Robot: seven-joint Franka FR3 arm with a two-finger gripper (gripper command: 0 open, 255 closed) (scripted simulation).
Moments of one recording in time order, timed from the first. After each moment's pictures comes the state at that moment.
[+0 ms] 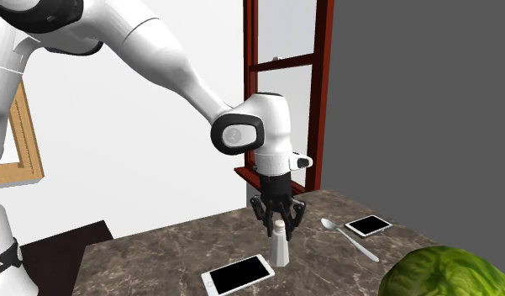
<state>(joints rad) -0.21 0.43 -0.34 -1.99 0.15 2.48 -0.97</state>
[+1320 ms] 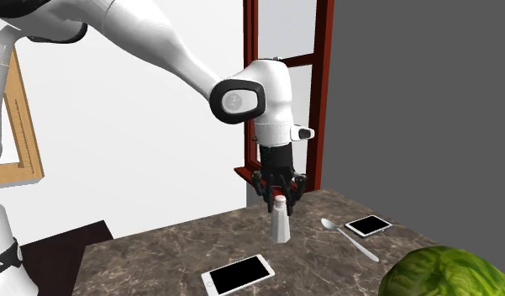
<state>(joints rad) -0.19 0.32 -0.37 -1.95 0.09 2.34 -0.94</state>
